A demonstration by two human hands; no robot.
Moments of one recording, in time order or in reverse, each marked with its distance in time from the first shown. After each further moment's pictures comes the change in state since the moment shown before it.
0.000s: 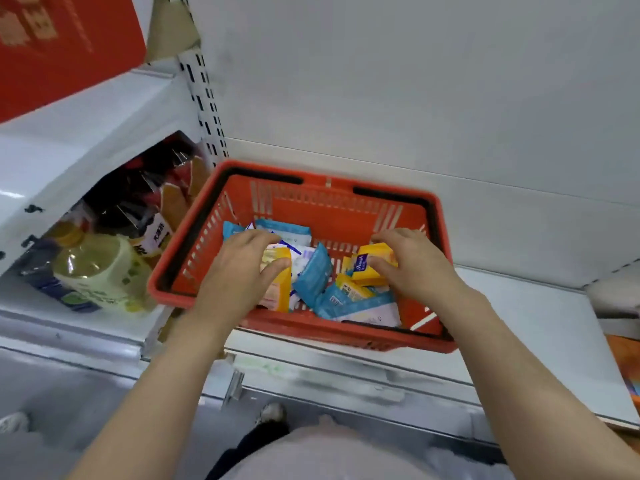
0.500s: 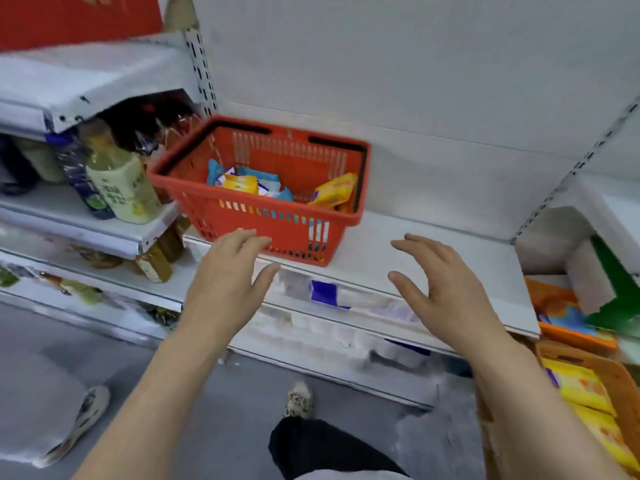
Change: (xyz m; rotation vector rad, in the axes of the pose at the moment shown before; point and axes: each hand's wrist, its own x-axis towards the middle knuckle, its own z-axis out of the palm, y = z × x) left_hand -0.241 0.144 0.043 0.158 0.223 0.047; right_hand -0.301 0.088 -0.012 0.110 0.296 -0.128
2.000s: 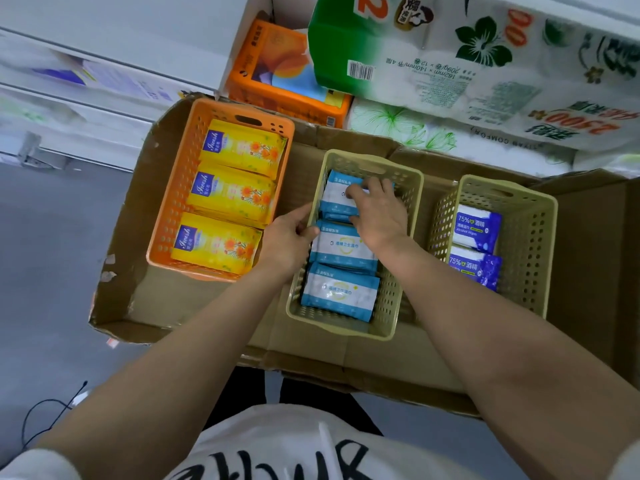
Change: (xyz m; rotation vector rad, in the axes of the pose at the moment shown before) left_hand -0.168 0.664 0.396 -0.715 -0.609 -0.696; right_hand -0.292 0.606 -0.081 -0.309 -0.563 0.214
